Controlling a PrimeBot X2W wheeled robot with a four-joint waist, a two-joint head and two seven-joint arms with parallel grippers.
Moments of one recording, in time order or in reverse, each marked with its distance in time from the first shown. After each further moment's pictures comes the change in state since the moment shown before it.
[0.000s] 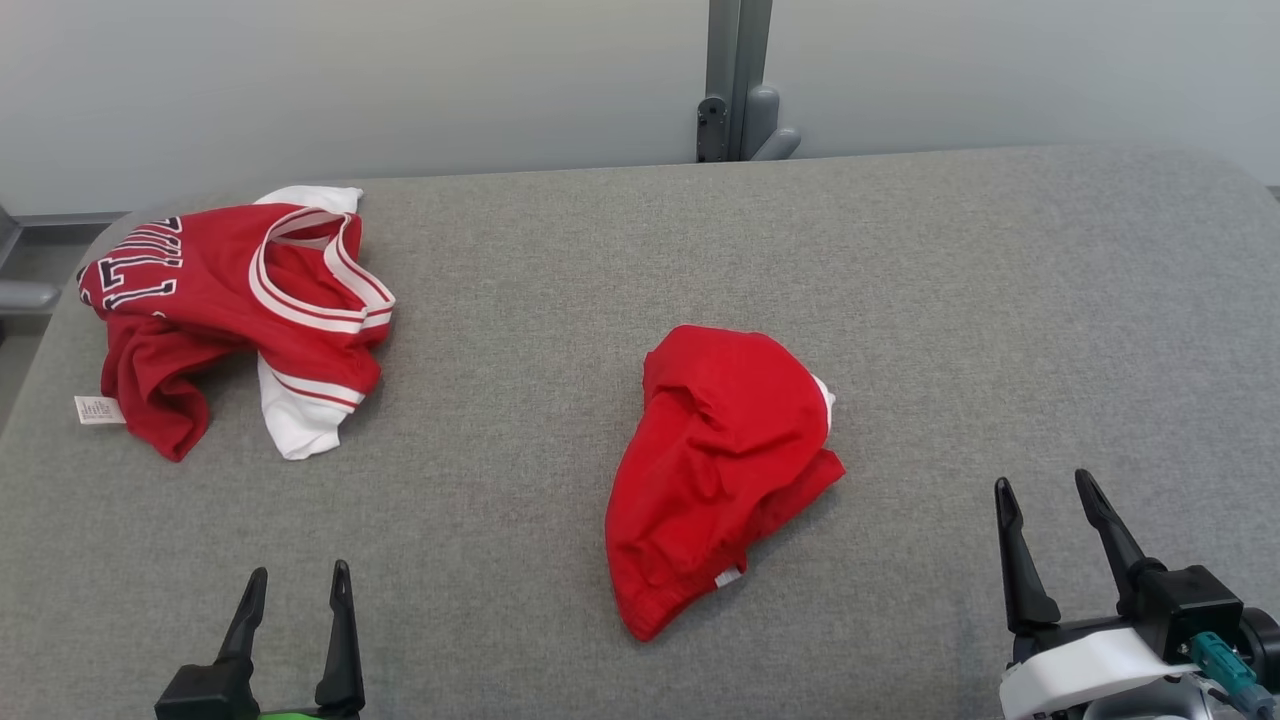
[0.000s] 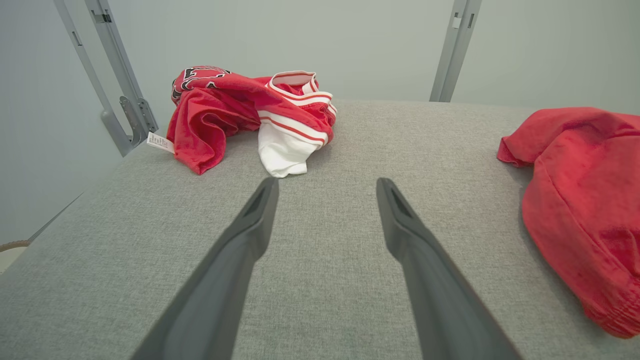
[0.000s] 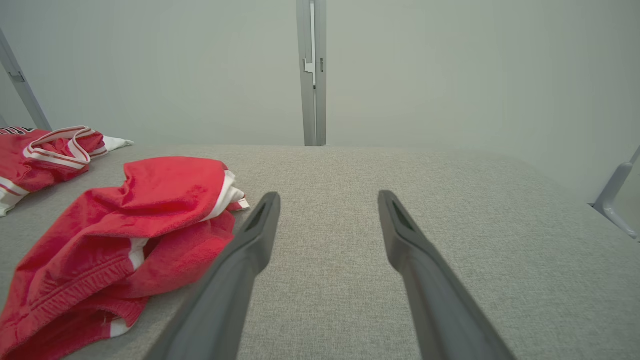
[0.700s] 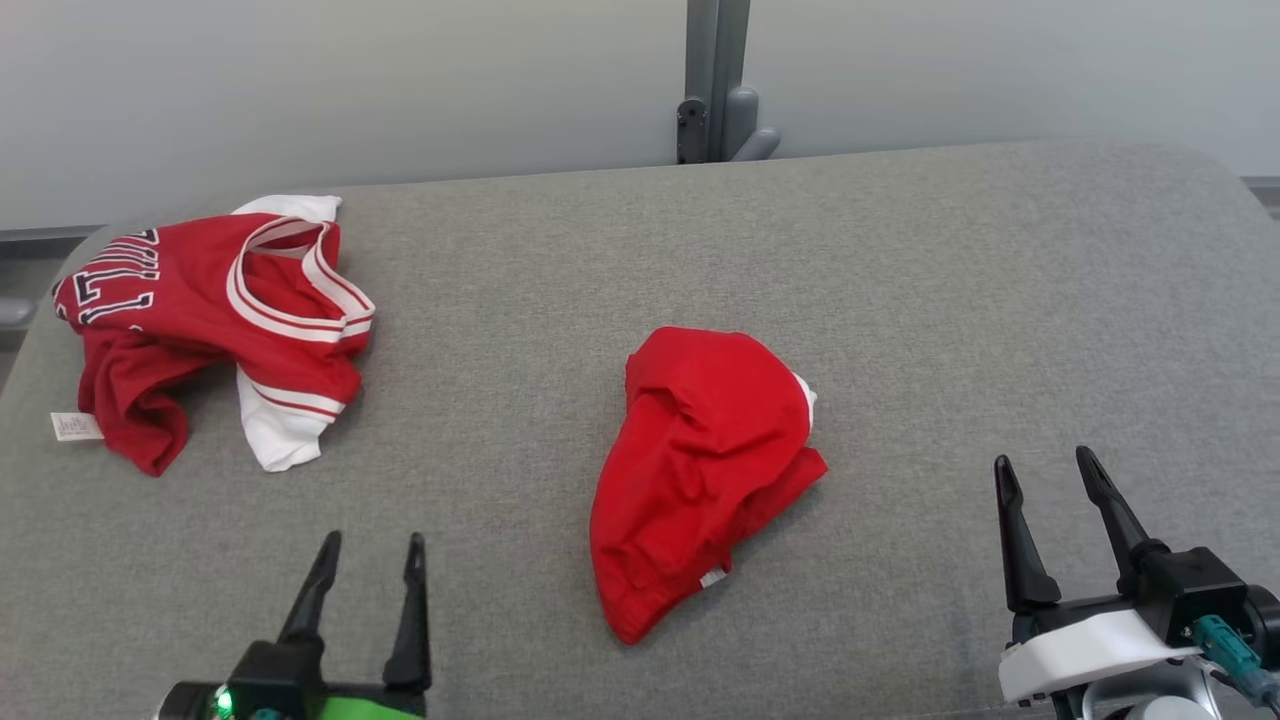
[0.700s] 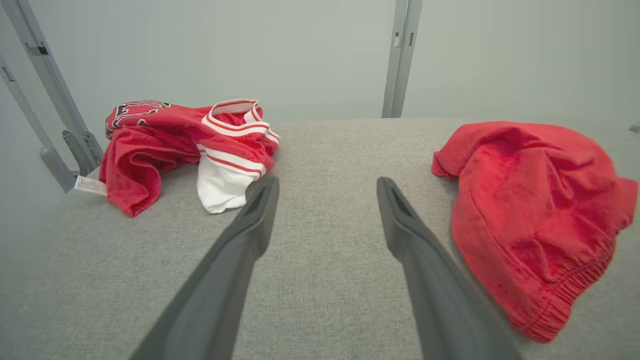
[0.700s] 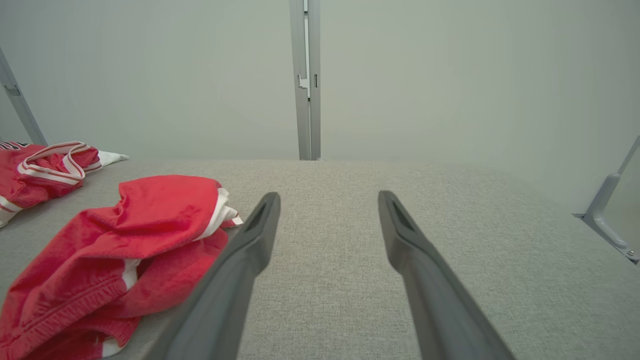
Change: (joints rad) left arm 0.003 -0.012 -0.092 -0.069 0.031 -0.016 0.000; right arm -0.022 -0.005 0.003 -0.015 0.002 0.000 0.000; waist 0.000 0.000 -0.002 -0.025
